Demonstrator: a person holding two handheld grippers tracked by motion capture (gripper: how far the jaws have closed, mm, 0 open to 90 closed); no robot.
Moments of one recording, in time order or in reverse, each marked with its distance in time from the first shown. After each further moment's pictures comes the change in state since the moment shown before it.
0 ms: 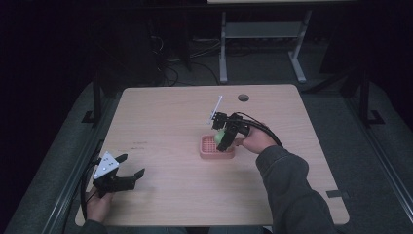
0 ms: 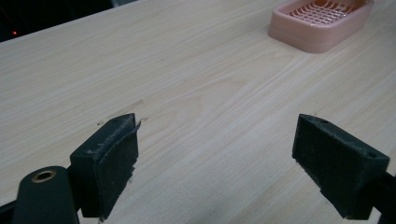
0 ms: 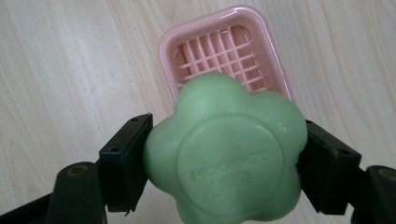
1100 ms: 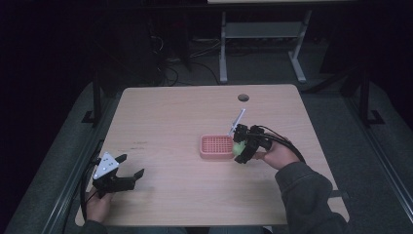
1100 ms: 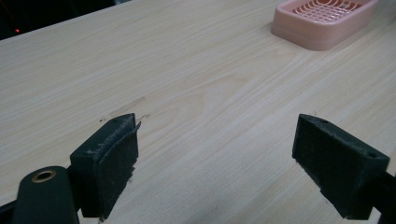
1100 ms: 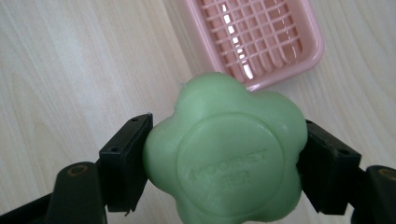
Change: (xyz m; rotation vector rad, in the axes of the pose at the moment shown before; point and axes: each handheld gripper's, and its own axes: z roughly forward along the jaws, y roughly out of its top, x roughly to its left) left arm 0.000 -0.001 -0.001 0.007 0.008 -0.003; right arm 0.018 -0.064 -0.012 -0.013 -0.032 0.030
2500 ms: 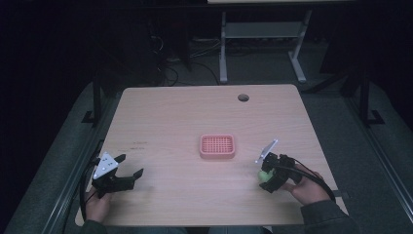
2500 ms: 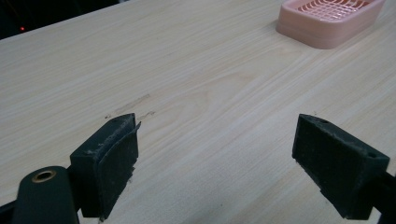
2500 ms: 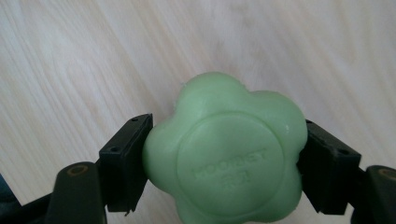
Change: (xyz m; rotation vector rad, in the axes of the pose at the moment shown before) left arm 0.001 -0.001 -0.001 0.006 0.016 -0.006; right arm 0.040 -0.101 0.006 0.012 -0.048 0.127
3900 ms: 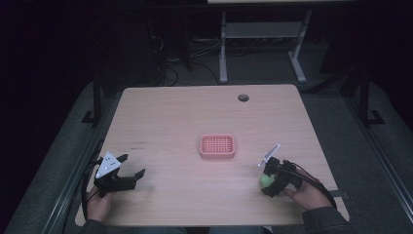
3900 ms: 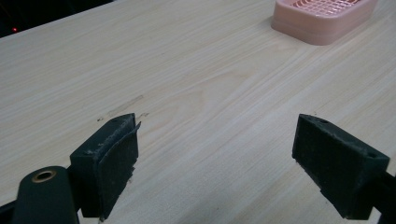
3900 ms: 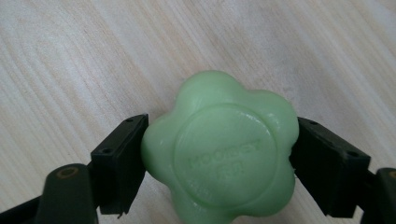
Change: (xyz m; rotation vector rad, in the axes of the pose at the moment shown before) left arm -0.001 0.001 0.005 0.007 -0.020 0.018; right arm -0.002 -0.018 0.022 0.035 0.028 0.092
